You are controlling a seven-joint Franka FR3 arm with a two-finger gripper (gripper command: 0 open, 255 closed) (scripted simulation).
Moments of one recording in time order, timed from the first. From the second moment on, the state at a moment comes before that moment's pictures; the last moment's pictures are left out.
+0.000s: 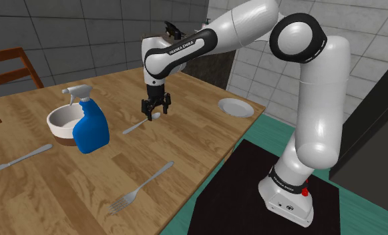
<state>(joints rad) 0.08 0.38 0.15 -1.79 0.02 2.02 0.26</state>
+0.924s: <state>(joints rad) 0.08 0.37 0.15 -1.78 0.03 2.01 0.26</state>
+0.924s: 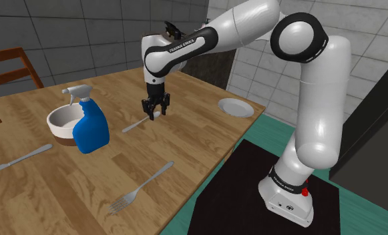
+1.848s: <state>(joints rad) 0.08 0.30 0.15 -1.70 0.03 1.85 0.26</state>
